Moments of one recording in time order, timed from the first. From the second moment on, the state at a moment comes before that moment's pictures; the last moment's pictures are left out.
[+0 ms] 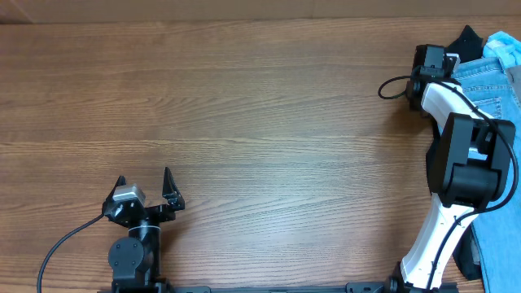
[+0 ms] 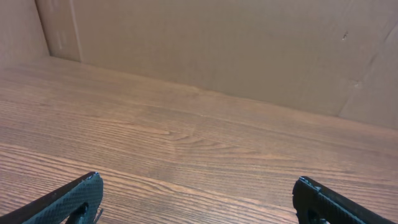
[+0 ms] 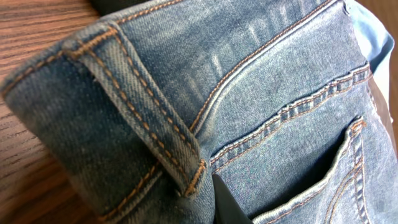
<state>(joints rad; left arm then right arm) 0.02 0.02 0.01 -0.07 -0.09 -0.20 -0.17 2.24 1.54 -0.36 0.71 0.03</state>
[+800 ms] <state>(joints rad) 0.02 0.02 0.01 -0.07 -0.09 -0.20 -0.17 1.81 1.55 -0.39 0.77 0.14</state>
